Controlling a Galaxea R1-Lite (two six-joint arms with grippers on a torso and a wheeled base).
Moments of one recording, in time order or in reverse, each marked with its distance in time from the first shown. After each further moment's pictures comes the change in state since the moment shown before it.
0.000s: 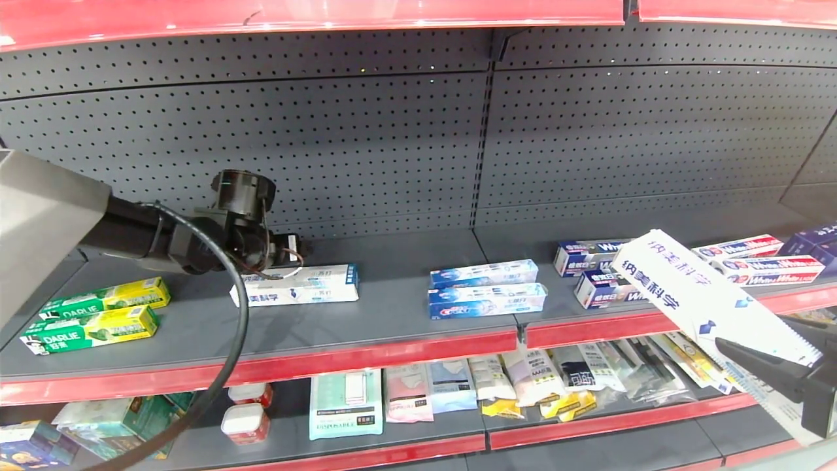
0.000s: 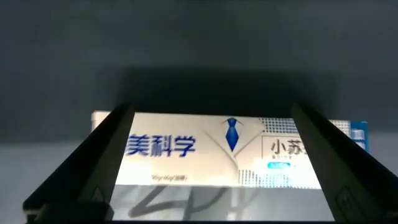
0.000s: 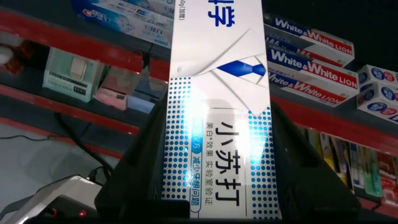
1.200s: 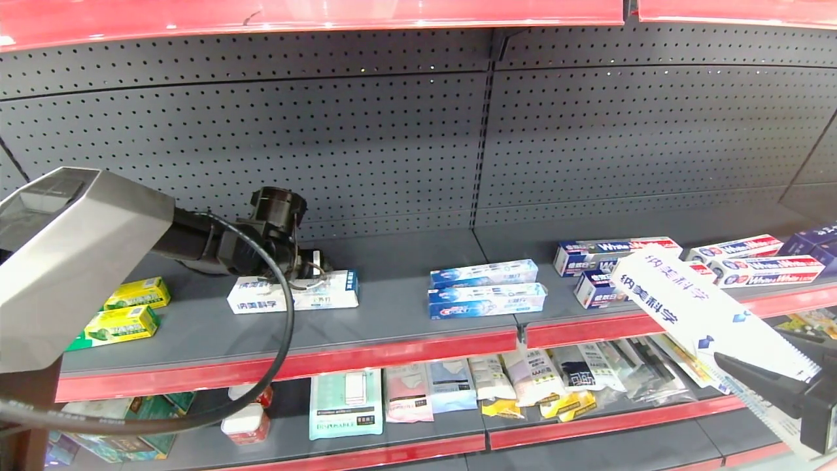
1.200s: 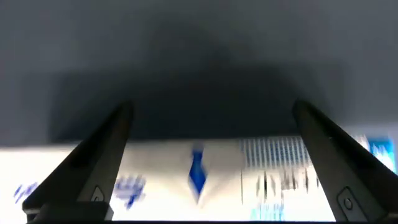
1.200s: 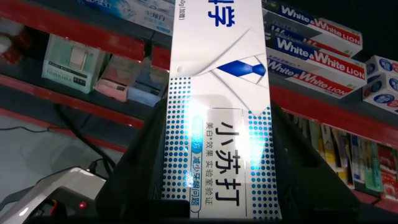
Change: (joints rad) left arm -0.039 0.140 -0.130 0.103 -0.034 0.001; right arm -0.001 -0.011 0.037 0.000 -0.001 -0.016
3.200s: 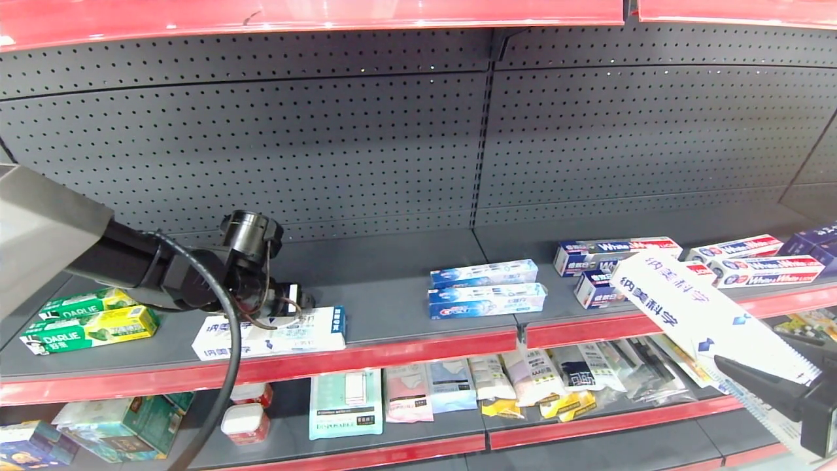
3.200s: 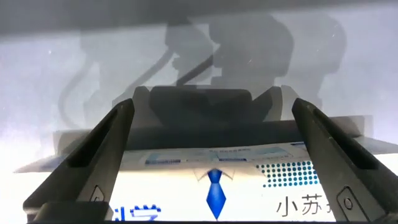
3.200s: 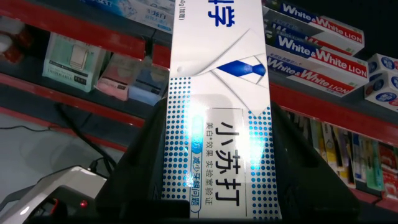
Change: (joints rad) left arm 0.003 -0.196 0.349 -0.022 -0.010 0.001; right arm 0.000 -0.004 0.008 0.000 0.001 0.000
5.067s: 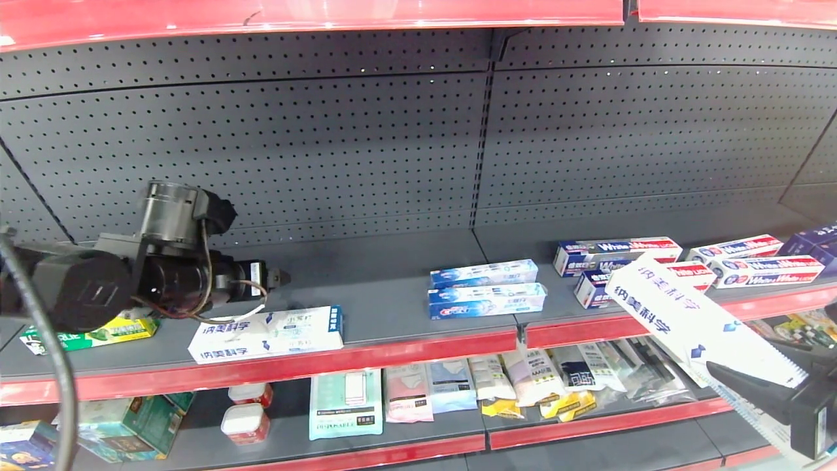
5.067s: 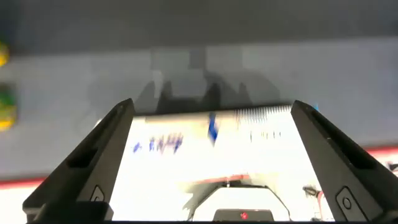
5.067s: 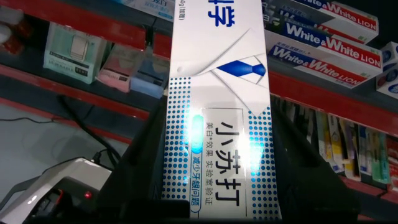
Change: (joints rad) left arm 0.016 -0.318 0.195 -0.097 -0.005 -0.005; right arm -0.001 0.036 0.008 0.000 -0.003 -0.001
